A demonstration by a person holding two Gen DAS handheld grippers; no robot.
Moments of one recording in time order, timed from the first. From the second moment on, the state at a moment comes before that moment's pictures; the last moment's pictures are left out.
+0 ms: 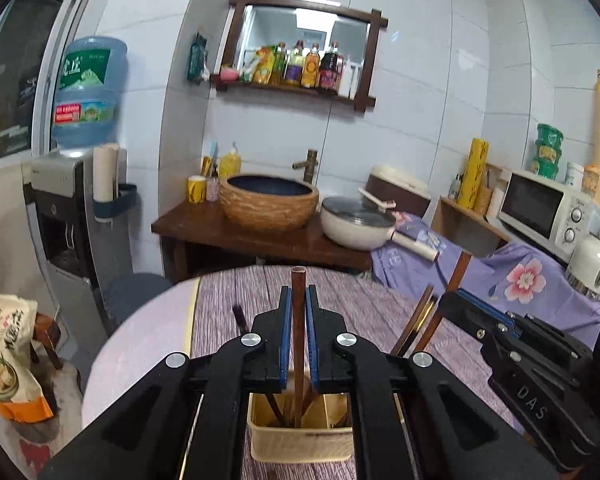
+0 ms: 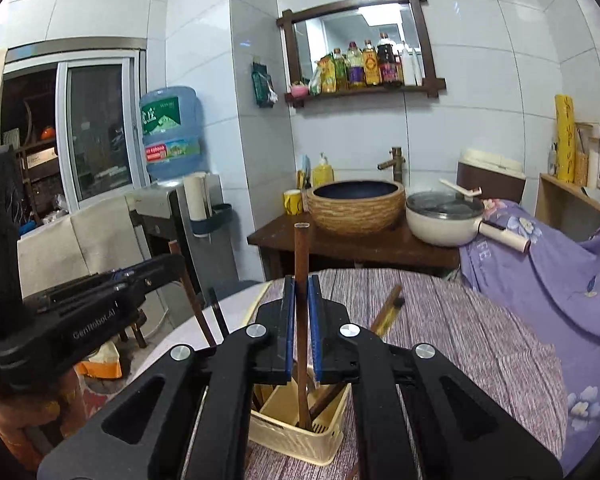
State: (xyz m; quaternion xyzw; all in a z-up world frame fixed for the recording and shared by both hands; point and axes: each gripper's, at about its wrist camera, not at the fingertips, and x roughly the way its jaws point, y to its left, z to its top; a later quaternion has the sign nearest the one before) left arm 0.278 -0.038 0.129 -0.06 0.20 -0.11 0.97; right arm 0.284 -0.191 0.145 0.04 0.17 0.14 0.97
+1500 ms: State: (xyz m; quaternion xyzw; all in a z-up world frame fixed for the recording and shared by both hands) left arm 0.238 -0.045 -0.056 0.02 0.40 -0.09 0.91; right arm 0.224 -0.243 -0.020 0.09 0.31 0.07 0.94
